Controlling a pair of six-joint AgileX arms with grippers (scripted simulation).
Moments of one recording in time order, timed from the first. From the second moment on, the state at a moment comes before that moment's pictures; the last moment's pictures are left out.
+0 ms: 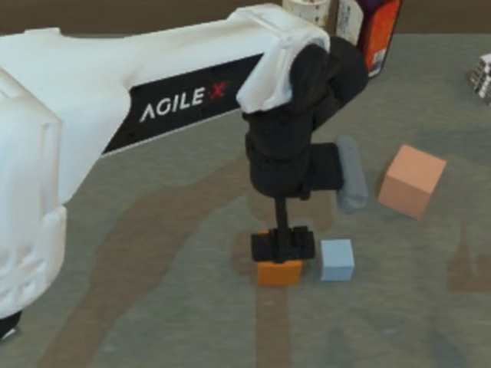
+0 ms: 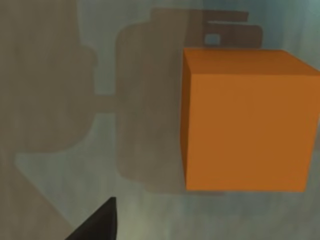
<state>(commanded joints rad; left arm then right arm) -0.79 2.17 1.82 -1.20 0.02 0.76 0.00 0.00 0.00 0.00 0.00 0.00</state>
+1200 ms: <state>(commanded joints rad) -0.24 0.80 0.63 -0.47 -0.01 0.29 0.17 1.47 1.21 -0.82 0.00 -0.51</state>
